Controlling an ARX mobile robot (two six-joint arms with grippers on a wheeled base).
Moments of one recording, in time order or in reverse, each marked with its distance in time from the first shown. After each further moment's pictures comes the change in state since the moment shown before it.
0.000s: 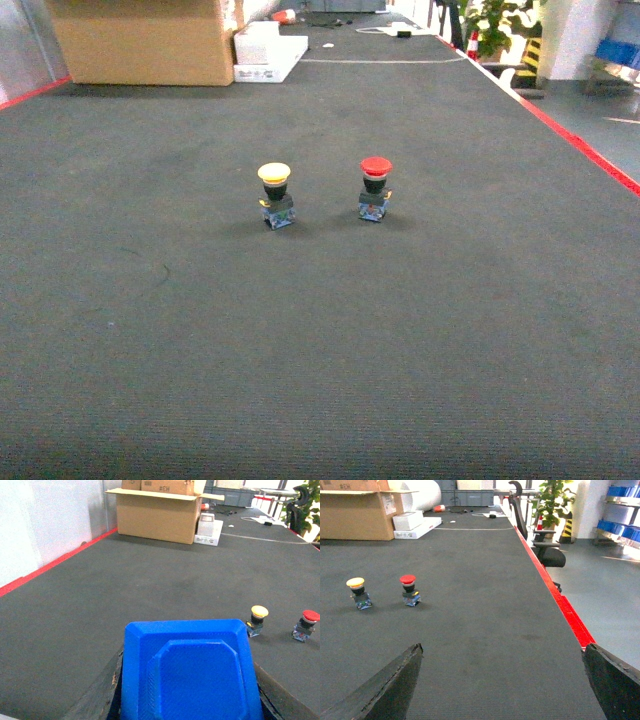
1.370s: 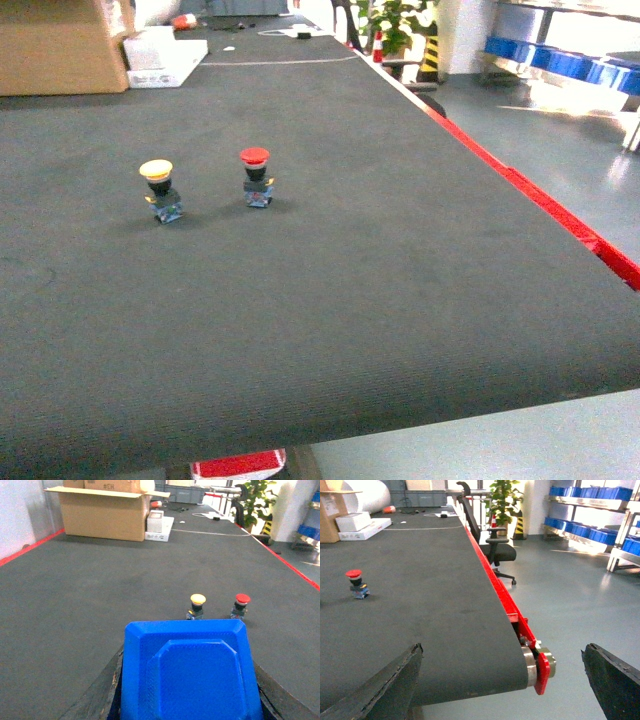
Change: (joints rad) left arm 0.000 -0.002 0.002 0.000 0.000 0.000; right arm 0.000 0.000 0.000 0.000 -0.001 0.000
